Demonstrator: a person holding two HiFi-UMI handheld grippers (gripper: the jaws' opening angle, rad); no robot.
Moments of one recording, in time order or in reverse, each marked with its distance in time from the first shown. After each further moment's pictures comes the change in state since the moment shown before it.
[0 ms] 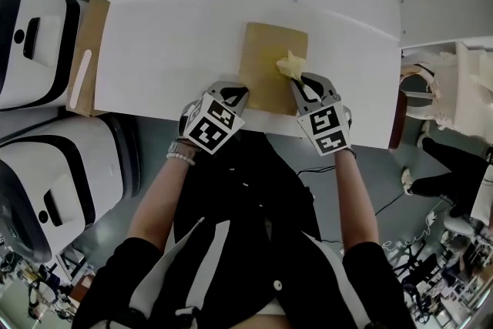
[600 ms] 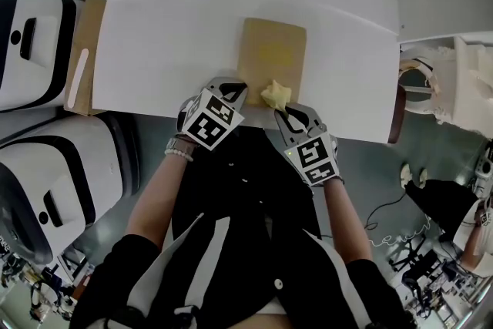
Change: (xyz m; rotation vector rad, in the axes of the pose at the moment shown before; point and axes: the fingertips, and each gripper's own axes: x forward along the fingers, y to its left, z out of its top) left arm -0.001 0.000 0.001 0.010 0.004 -0.013; right arm -0.029 0.085 -0.019 0.095 0.008 0.119
